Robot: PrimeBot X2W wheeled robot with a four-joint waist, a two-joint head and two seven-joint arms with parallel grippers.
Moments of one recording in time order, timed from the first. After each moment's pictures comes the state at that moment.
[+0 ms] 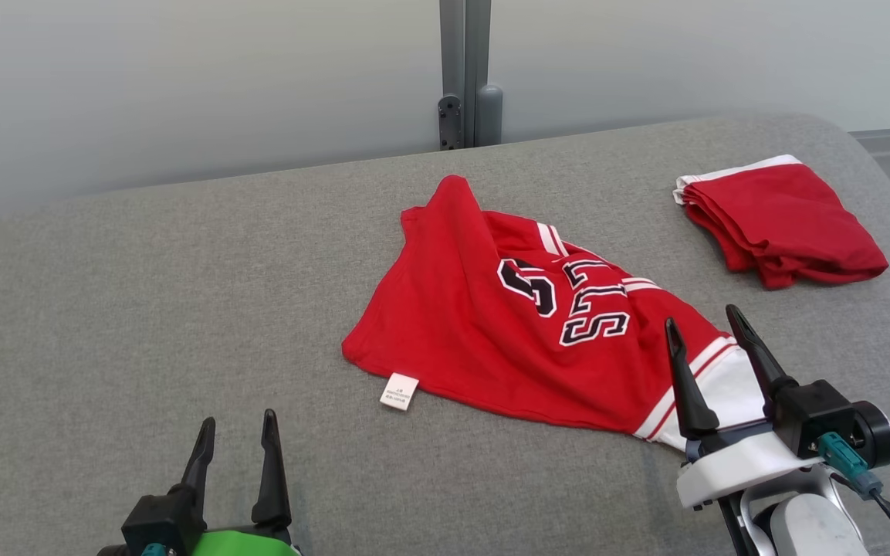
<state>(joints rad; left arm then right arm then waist) 0.08 0.05 -0.15 0.17 -0.29 0.02 -0.26 -0.06 -0.05 0.04 0.12 0.04 0.13 -0.26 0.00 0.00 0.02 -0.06</state>
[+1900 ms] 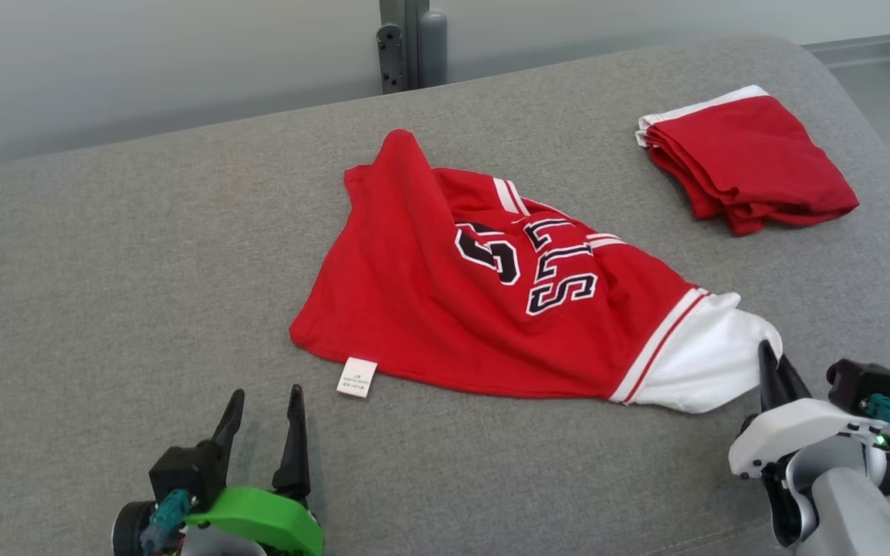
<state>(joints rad) -0.03 0.05 -0.17 0.27 -0.29 -0.02 -0.21 -0.28 -0.08 -0.14 0.68 0.22 0.13 -0.25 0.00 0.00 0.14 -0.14</state>
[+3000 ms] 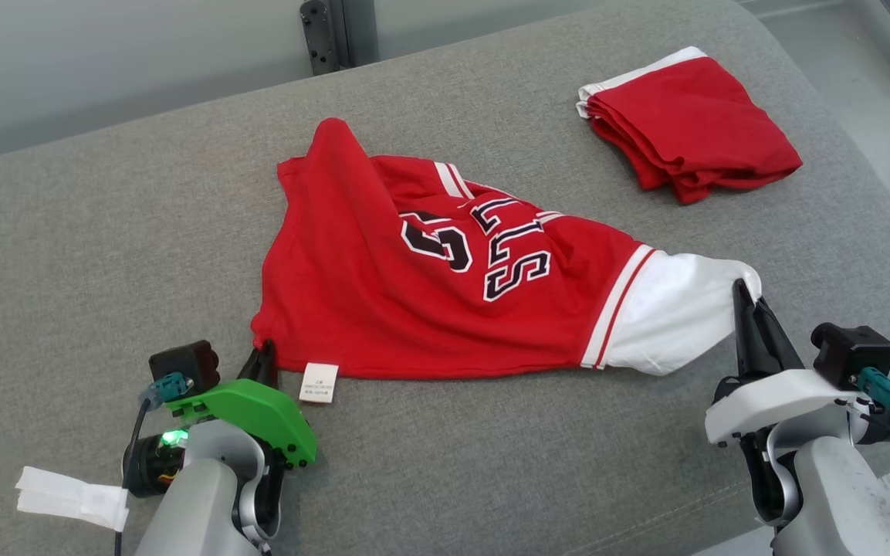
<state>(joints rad) -0.35 0.05 -0.21 0.63 -0.50 0.03 -0.02 -0.25 -0.07 -0.05 0.41 0.22 0.13 -0.26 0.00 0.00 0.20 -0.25</state>
